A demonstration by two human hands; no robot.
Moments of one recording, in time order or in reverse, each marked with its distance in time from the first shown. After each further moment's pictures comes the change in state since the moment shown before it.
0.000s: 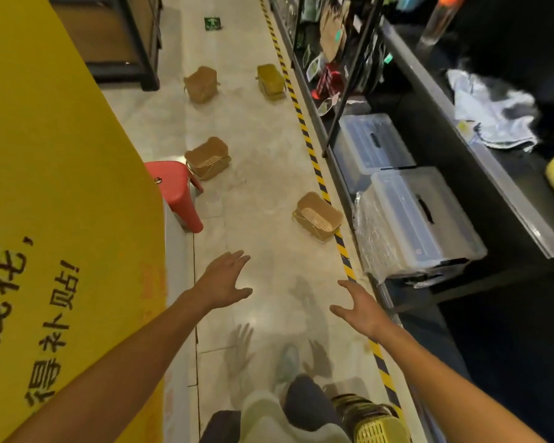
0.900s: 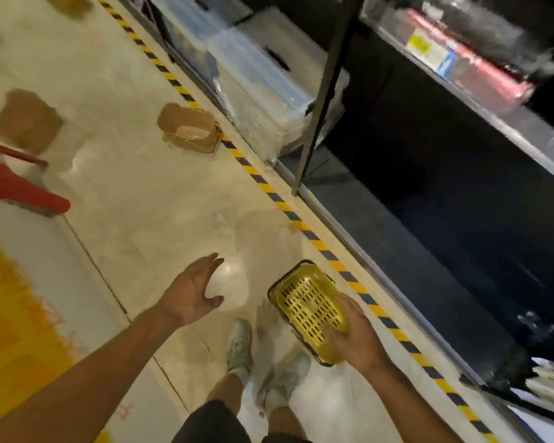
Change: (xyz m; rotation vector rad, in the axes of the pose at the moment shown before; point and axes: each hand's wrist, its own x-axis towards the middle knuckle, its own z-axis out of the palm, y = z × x) left_hand -0.067 0.222 0.292 0.128 -0.308 0.284; right_hand -0.288 0.317 0.200 0.544 0.248 0.446
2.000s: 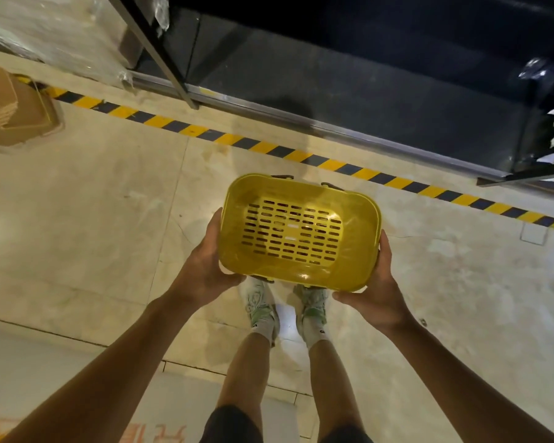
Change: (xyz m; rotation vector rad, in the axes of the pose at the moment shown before) left_hand 0.169 0.041 0.194 -0.343 -0.330 0.420; right_hand 0.031 0.191 0.124 0.876 0.405 0.008
